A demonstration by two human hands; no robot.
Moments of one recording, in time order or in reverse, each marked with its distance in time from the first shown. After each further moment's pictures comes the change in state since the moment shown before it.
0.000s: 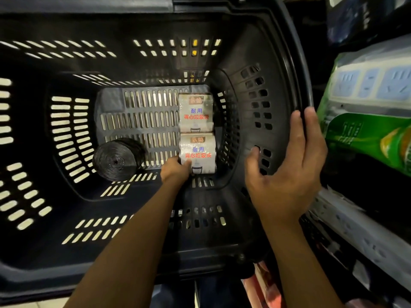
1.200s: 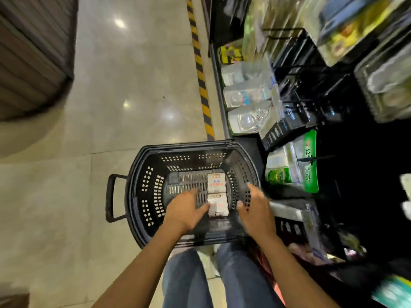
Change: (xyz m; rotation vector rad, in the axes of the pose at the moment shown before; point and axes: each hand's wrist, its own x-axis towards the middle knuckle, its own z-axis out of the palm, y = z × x) left_hand -0.349 0.009 -0.245 0.498 0.154 0.739; right_hand -0.007 -0.132 -0.240 0.236 -0.589 0.223
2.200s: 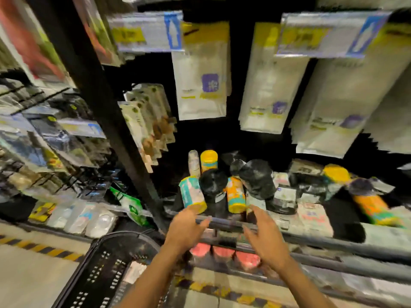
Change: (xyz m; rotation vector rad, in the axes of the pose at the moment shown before) left_hand -0.284 0.221 0.078 0.450 -0.281 1.076; right_hand -0.449 0.093 -0.062 0.343 0.899 0.620
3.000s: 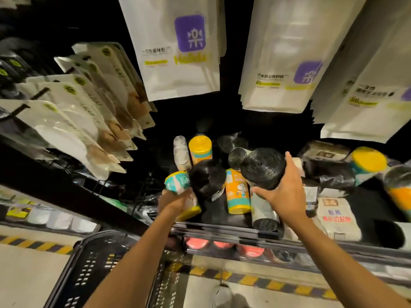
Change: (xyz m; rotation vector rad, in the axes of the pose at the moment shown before) left_hand 0.189 -0.083 0.054 -0.262 0.017 -0.625; right_hand 0.148 0.069 0.005 0.118 0.340 0.120
